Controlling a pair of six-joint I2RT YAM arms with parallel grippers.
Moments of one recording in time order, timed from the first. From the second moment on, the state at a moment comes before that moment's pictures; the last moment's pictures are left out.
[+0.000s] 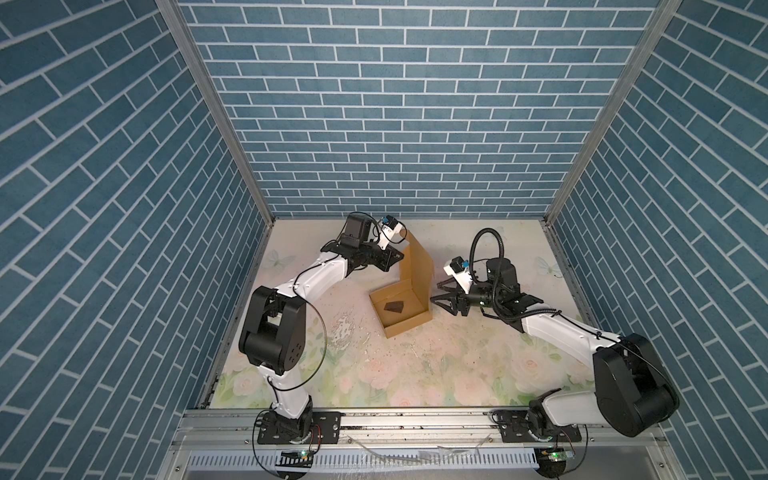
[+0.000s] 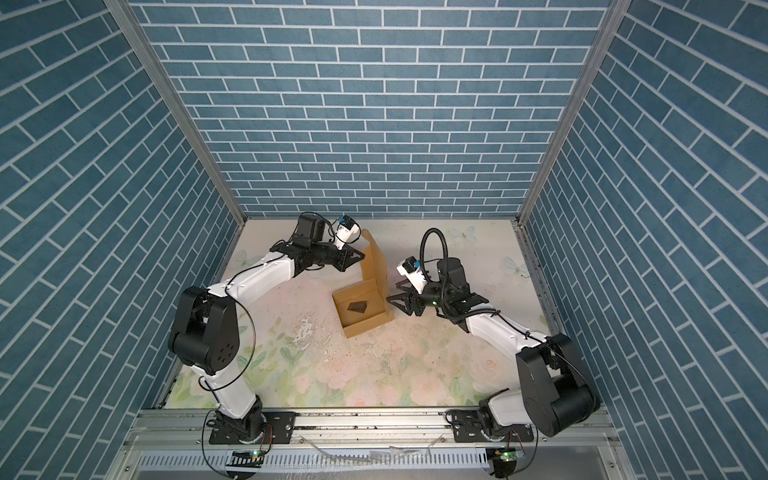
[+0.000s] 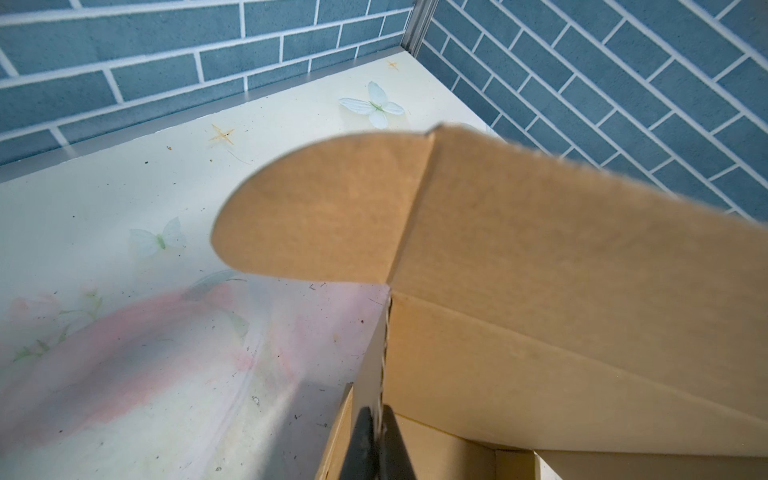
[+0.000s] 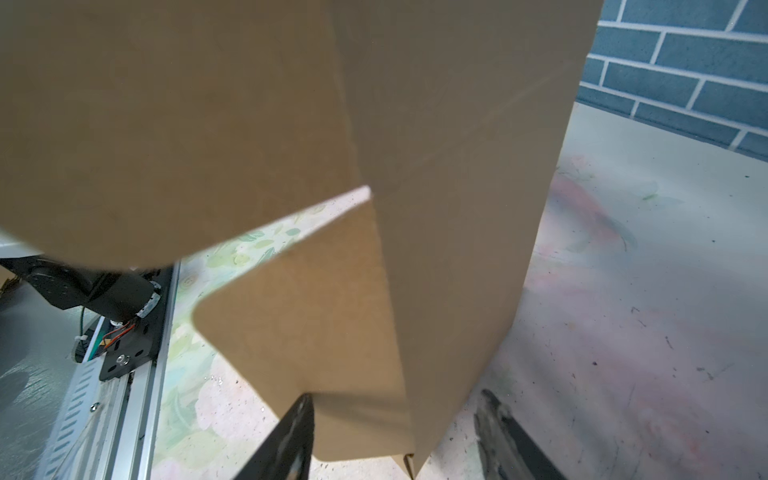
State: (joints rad) left arm -0.37 1.78 1.36 -0.27 0.60 0.04; right arm 0.48 1.39 0.73 0.14 -0.76 -0.14
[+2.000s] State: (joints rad) left arm -0.38 1.76 1.30 -0.22 0.62 0.01; right arm 0.53 1.42 0.79 0.10 -0.89 -0.18
